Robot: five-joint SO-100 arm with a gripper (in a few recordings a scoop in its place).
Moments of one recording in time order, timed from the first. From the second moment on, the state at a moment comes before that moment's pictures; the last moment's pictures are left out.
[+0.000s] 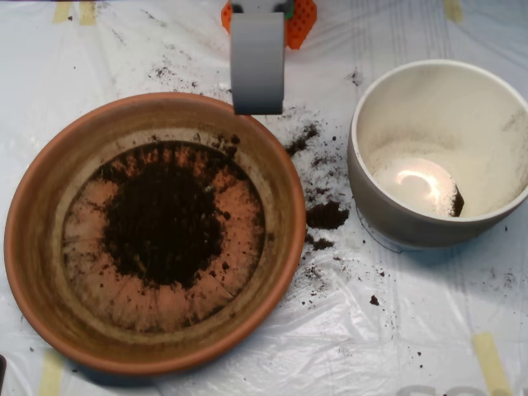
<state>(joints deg) 7.4 171.9 147.5 58.0 -1.9</state>
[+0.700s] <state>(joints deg) 18.4 140.5 140.5 56.2 -7.6</state>
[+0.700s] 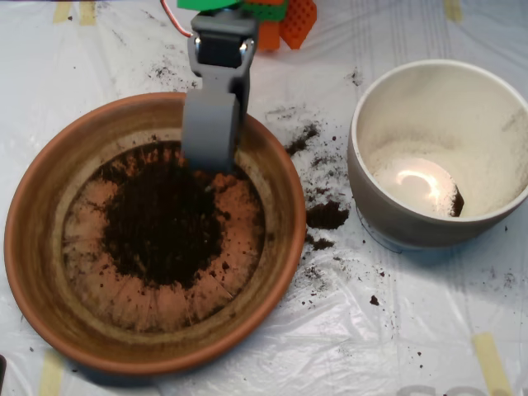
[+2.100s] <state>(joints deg) 23.6 80.3 105.7 57.0 -9.7</state>
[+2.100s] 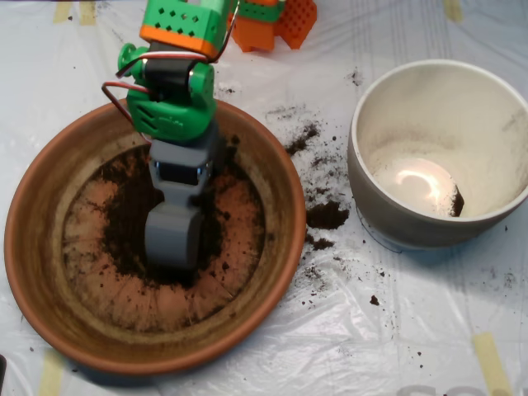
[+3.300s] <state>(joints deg) 21.5 74.8 96.2 57.0 -14.8</state>
